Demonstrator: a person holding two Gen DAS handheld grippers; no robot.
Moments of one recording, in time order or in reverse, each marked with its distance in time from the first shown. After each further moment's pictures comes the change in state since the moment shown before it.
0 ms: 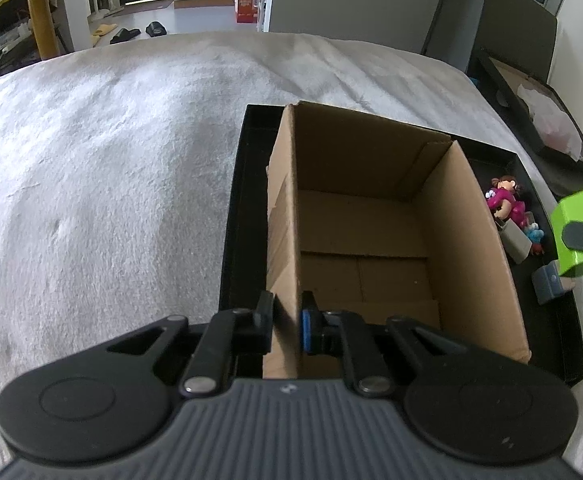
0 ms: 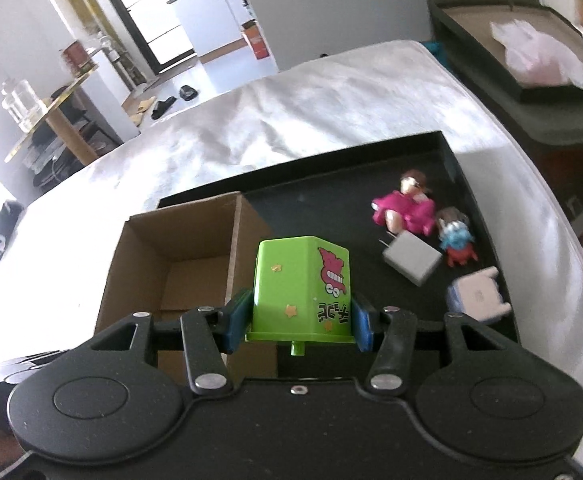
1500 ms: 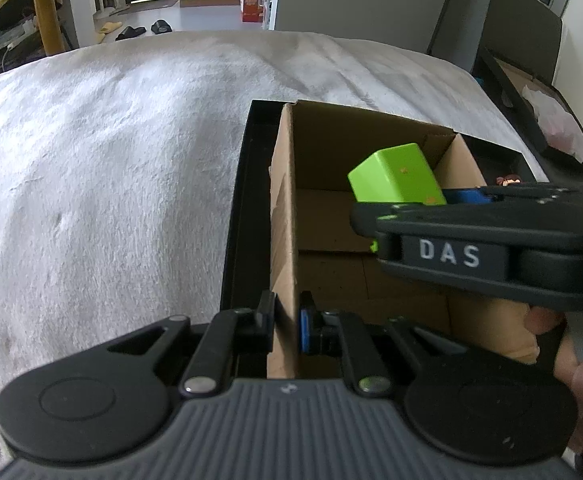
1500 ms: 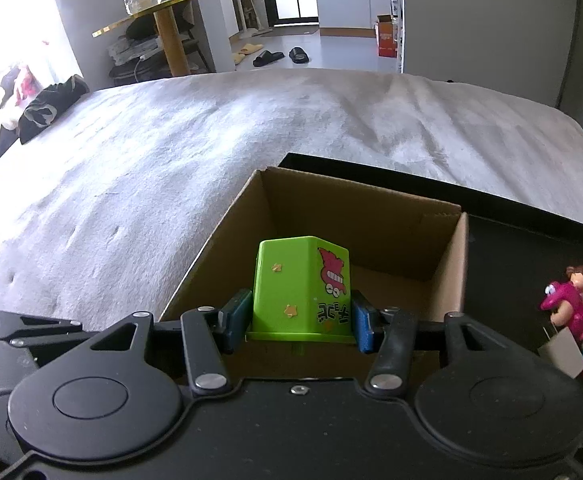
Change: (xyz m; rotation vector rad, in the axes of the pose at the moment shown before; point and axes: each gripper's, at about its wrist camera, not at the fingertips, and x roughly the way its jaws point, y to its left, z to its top) left arm 0.003 0.002 -0.002 -0.014 0.000 0.011; right arm 0.078 0.131 -0.016 -0.422 0.027 0.106
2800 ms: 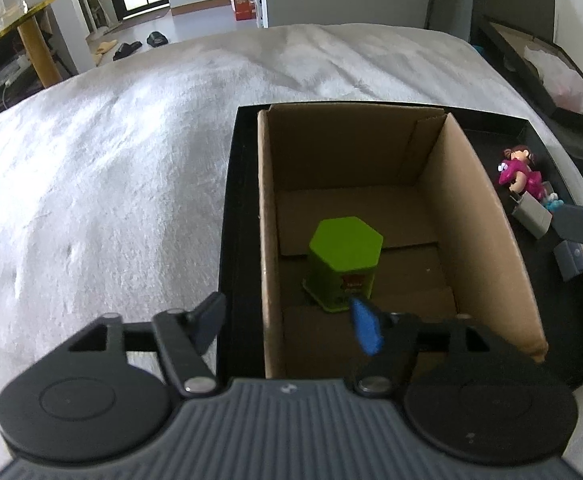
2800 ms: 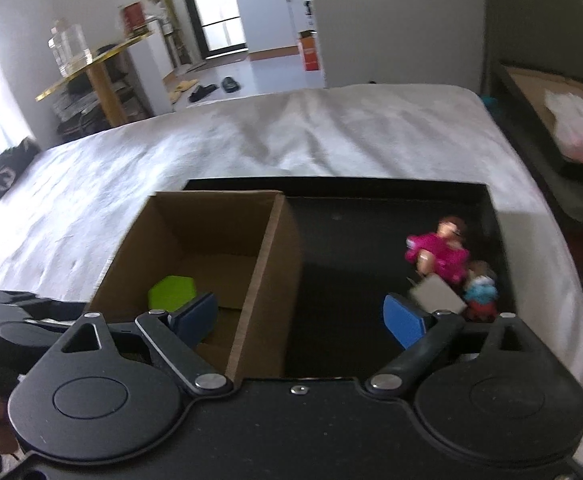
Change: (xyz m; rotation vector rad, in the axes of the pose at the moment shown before) left arm 0.003 -0.032 0.012 0.128 0.029 0.102; right arm -0.080 -0.105 -0.042 0.205 -0.069 -0.118
